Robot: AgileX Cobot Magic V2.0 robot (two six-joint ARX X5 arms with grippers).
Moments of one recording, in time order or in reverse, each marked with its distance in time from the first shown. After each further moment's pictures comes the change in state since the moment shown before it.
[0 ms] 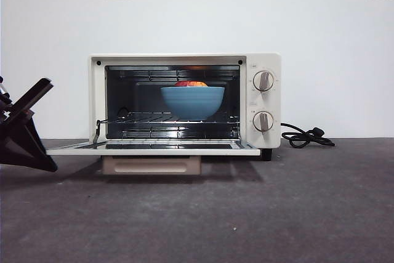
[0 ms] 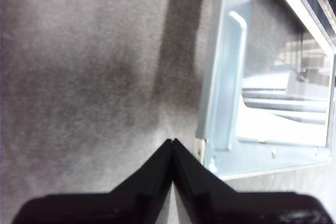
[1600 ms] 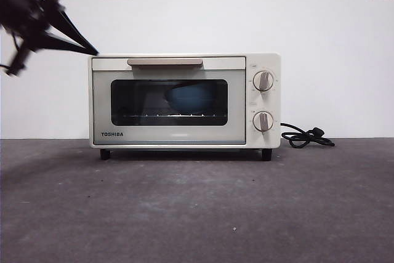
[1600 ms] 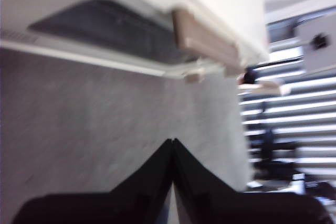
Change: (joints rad) left arm -0.019 -0.106 0.435 -0.346 0.203 0.032; right arm 0.000 0.000 0.000 -0.116 0.091 -0.052
